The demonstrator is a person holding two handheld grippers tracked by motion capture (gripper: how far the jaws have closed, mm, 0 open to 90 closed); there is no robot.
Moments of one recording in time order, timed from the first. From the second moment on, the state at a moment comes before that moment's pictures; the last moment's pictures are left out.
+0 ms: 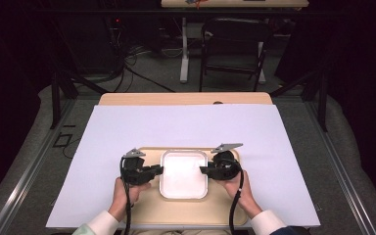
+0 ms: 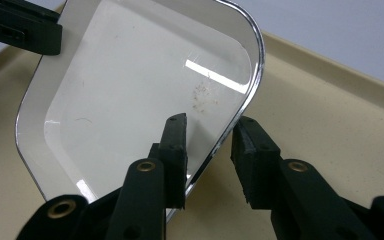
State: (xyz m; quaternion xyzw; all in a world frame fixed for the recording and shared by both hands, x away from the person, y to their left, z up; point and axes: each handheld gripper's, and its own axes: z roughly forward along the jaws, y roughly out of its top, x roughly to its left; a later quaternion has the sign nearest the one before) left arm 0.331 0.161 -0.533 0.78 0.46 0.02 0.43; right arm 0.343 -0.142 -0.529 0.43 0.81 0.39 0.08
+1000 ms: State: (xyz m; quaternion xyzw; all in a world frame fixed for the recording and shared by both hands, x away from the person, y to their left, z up) left arm 0.337 0.156 -0.555 0.77 0.49 0.02 0.40; right arm 0.353 -0.134 -0.546 0.43 0.83 0.34 0.08
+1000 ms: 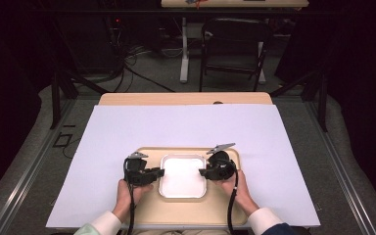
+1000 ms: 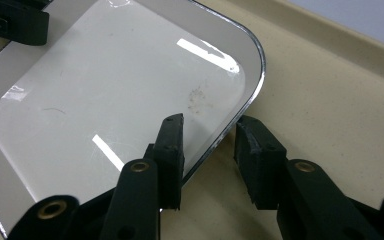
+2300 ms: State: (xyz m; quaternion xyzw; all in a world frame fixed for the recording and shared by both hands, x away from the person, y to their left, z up) left arm 0.338 0.161 -0.543 0.78 0.48 0.04 0.41; right arm 0.346 -0.128 -0.535 0.40 0.84 0.33 0.13
